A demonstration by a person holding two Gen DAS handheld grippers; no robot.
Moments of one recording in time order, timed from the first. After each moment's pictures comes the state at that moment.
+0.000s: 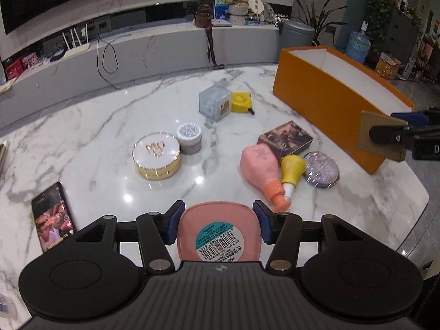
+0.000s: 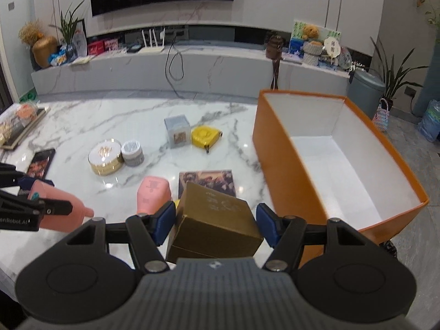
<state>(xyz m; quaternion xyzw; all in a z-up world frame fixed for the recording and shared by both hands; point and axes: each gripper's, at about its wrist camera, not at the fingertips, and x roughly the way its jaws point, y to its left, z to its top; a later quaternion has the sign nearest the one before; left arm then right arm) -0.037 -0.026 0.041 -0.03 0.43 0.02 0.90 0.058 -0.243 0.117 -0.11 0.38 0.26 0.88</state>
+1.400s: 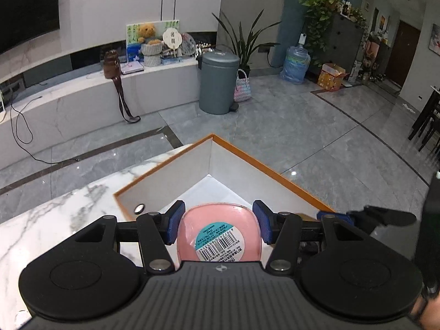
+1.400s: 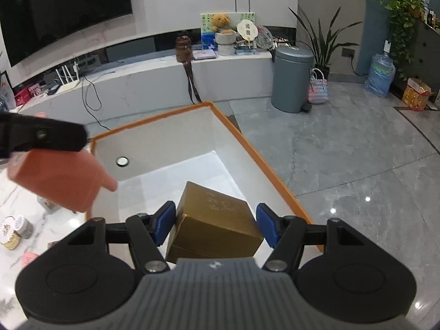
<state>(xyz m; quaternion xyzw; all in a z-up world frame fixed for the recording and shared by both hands) 0.217 -0.220 0.105 -0.01 0.38 -0.11 0.92 0.237 -0.380 0.106 -0.02 0.41 0.13 0.90</state>
